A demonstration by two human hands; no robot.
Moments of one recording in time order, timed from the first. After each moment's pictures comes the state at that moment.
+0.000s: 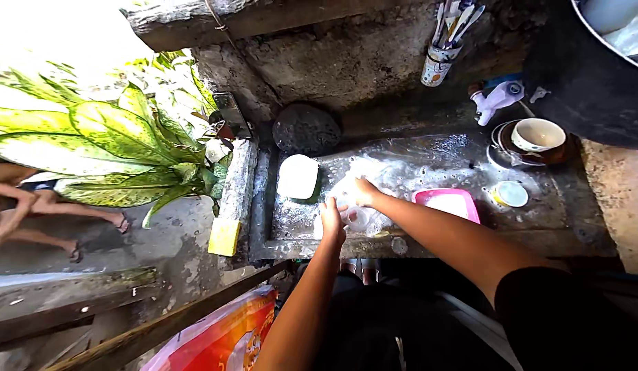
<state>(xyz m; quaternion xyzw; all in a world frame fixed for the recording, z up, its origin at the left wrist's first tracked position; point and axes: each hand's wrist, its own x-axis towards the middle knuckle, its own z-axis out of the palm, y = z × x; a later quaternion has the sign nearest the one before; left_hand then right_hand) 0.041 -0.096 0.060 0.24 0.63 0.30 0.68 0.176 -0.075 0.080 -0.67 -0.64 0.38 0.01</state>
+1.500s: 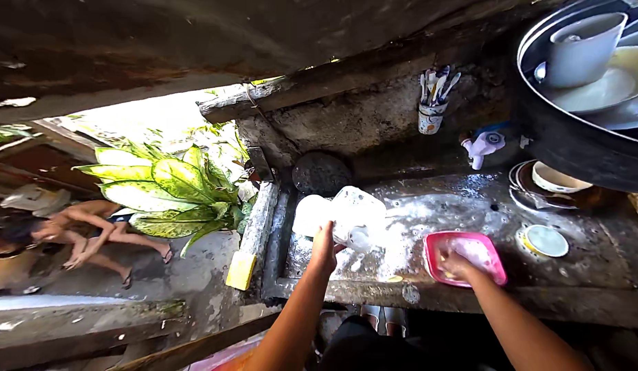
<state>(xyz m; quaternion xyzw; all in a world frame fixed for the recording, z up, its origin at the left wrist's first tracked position) 0.049 -0.081 0.160 0.30 0.61 0.32 0.66 0.354 -0.258 -0.049 -0.81 -0.24 0.52 0.14</state>
